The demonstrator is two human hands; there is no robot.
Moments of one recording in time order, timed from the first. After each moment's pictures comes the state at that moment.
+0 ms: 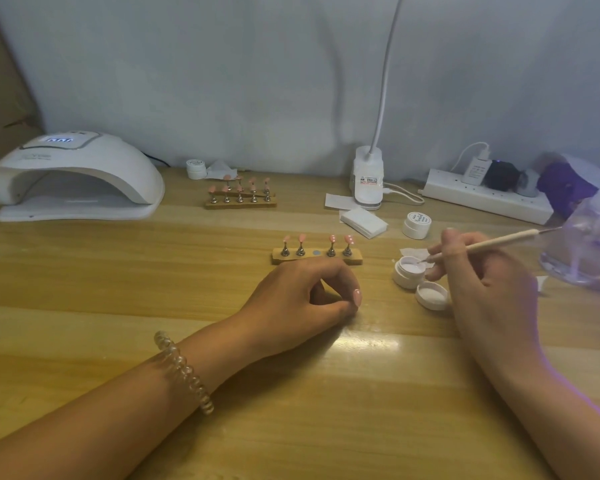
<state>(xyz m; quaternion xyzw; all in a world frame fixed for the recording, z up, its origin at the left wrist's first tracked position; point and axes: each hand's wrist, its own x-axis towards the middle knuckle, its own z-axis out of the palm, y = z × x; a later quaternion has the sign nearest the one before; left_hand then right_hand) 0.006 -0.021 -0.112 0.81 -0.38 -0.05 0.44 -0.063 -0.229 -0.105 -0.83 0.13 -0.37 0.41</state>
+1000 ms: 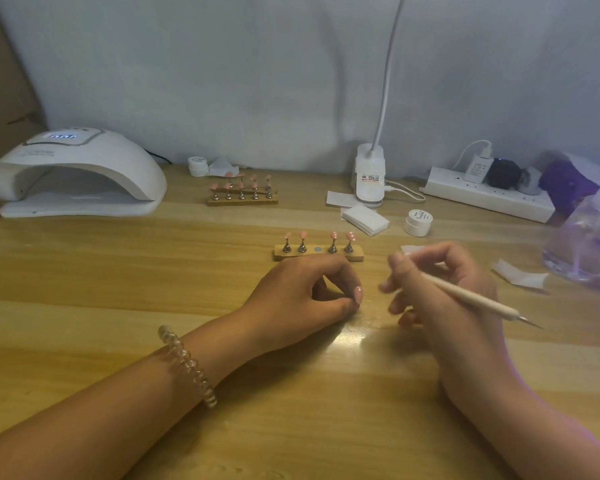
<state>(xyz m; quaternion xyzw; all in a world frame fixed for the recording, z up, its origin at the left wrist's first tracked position) 0.006 -0.022 -0.111 0.81 -0.38 -0.05 0.44 -0.080 -0.185 -0.099 -0.72 0.08 -0.26 0.64</state>
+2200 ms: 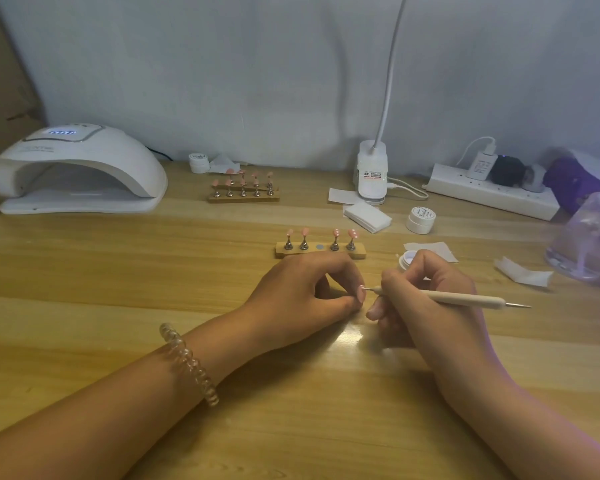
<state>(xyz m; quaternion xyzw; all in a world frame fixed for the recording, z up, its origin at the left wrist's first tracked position) 0.004 -0.022 -0.111 0.81 -0.39 -0.04 0.43 -0.078 -0.173 -0.097 -0.75 0.12 -0.17 0.63</state>
